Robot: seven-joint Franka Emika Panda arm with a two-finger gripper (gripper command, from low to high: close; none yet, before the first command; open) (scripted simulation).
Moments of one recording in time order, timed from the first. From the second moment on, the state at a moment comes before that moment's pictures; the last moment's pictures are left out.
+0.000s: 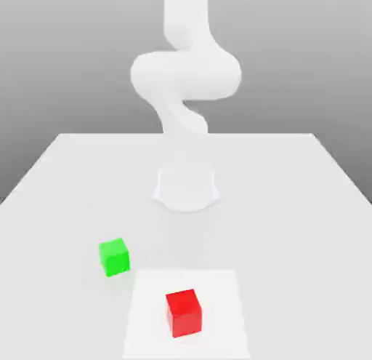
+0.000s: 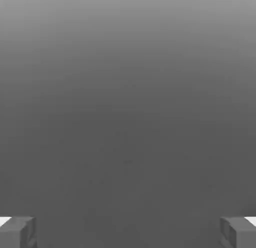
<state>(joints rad) 0.02 -0.71 -0.02 -2.33 0.01 2.34 0.77</state>
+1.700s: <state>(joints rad) -0.23 -0.23 -0.20 -2.91 -0.14 2.68 0.65</state>
